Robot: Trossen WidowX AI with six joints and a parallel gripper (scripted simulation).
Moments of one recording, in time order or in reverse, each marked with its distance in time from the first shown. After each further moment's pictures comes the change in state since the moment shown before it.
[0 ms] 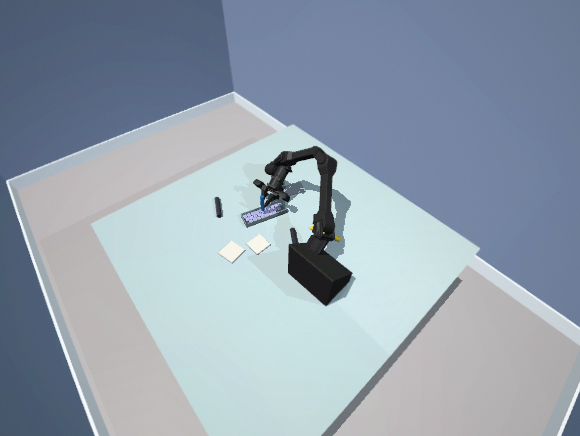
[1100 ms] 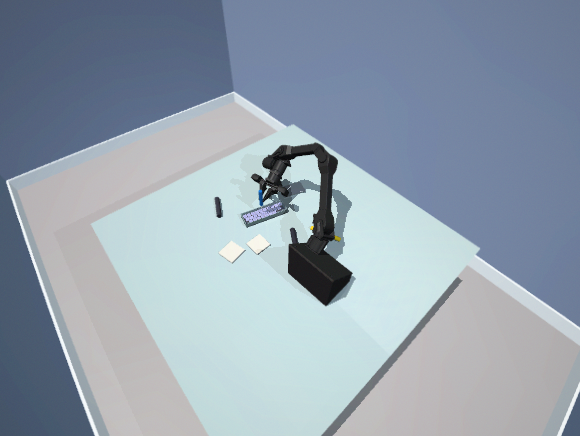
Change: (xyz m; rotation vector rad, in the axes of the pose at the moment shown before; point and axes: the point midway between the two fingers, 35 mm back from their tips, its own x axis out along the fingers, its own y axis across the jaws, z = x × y) arm -0.015 0.005 -0.032 -0.012 -0.009 -0.003
